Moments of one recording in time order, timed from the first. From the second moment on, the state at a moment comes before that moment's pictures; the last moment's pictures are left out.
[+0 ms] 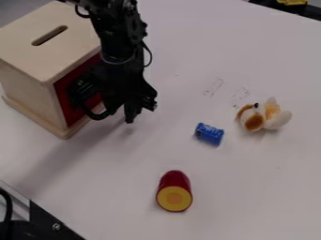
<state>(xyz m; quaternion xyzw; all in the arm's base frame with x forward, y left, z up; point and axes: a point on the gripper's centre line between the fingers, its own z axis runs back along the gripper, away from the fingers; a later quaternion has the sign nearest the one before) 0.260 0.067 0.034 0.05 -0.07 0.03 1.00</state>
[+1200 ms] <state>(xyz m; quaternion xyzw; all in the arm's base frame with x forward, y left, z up) 0.263 0.031 0.033 0.03 -0.07 -0.02 1.00</state>
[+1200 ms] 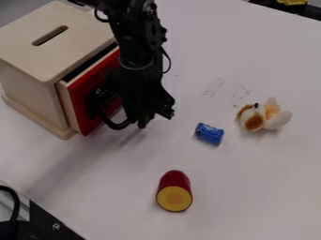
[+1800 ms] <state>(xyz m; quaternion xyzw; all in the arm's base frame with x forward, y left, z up) 0.265 -0.006 0.035 0.04 -0.07 -0.05 1.00</state>
